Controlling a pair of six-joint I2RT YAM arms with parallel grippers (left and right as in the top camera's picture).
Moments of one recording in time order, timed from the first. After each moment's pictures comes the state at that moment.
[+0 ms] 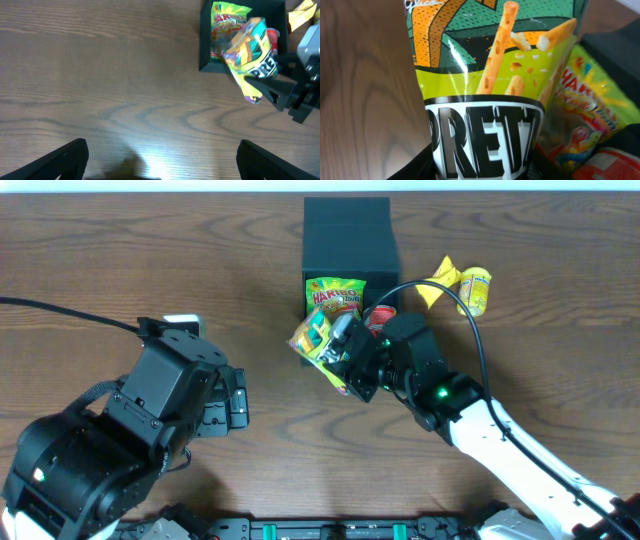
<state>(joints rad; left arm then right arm) -0.64 1.13 1.71 -1.62 -0.29 -0.59 0.55 1.34 0.79 -0.11 -0.36 -0.22</state>
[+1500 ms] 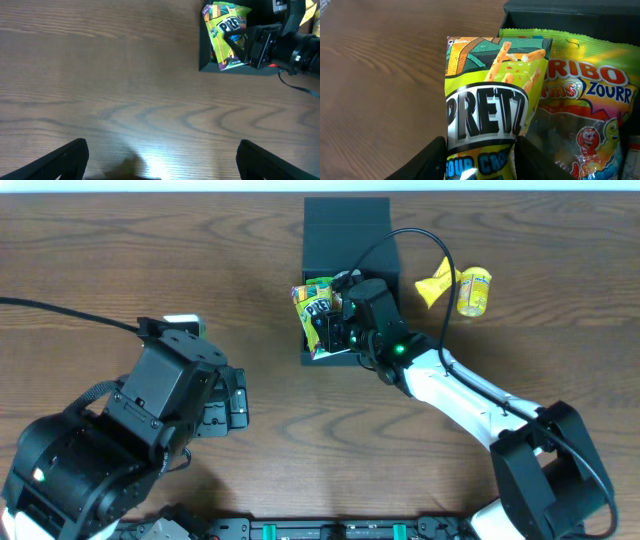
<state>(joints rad) -0.64 1.13 1.71 -1.62 -0.29 -0.59 0.55 1.71 1.01 0.00 -0.17 0.41</state>
